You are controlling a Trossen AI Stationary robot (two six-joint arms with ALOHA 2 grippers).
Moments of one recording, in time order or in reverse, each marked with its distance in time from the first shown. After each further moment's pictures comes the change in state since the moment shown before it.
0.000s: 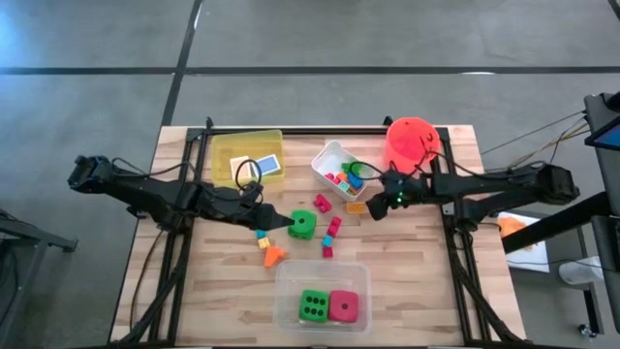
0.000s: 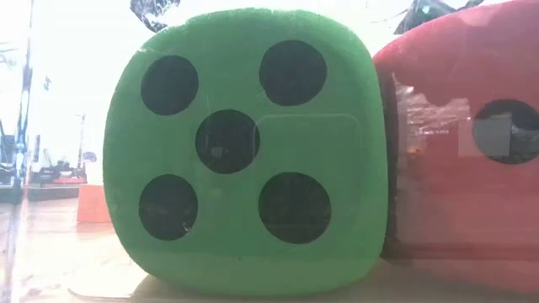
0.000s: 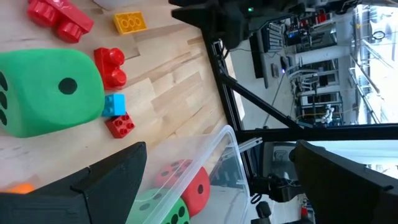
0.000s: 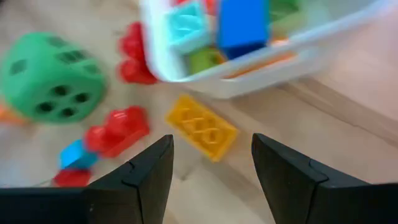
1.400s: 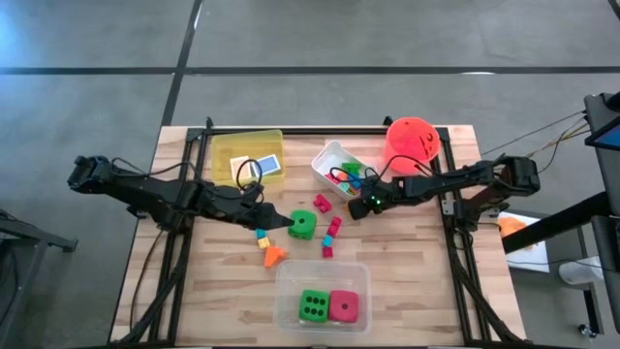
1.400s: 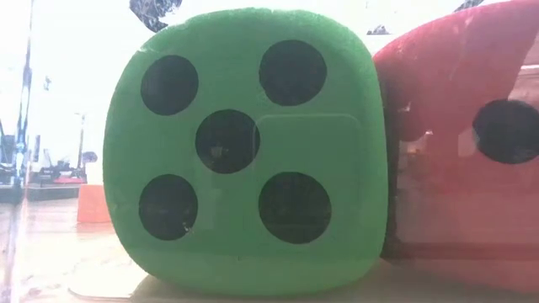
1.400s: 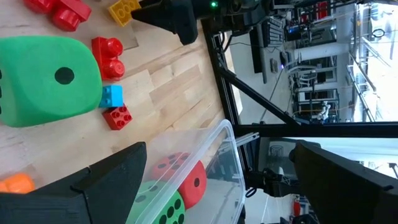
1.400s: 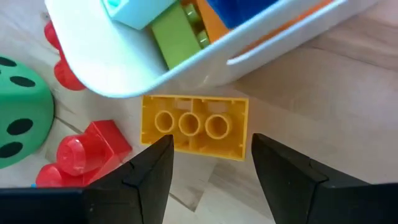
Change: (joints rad) left arm 0.011 0.000 0.000 -0.002 0.044 -0.024; right arm -0.016 0.375 0.104 0.085 -0.056 0.238
